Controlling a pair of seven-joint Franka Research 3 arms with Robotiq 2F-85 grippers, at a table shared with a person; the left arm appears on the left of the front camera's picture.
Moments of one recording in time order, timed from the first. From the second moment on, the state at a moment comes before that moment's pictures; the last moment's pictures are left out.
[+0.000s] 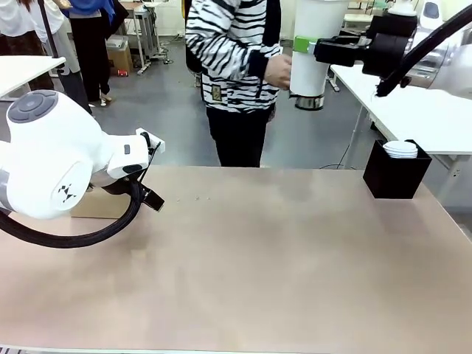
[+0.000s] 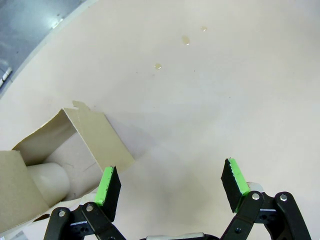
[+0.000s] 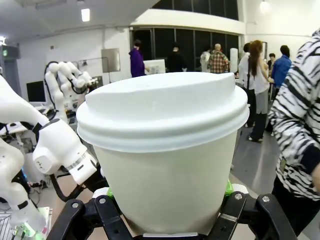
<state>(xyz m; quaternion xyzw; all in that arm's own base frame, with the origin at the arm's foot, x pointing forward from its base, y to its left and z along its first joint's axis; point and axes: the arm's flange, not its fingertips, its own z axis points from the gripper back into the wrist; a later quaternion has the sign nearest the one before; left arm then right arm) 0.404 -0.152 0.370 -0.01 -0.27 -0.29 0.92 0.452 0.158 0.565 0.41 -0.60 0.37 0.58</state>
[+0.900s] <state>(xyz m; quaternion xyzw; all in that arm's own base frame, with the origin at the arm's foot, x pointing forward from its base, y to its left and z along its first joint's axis) 0.403 -0.154 0.375 -0.01 -0.27 -0.30 0.92 0.452 0.158 0.564 0.41 -0.60 0.37 0.58</state>
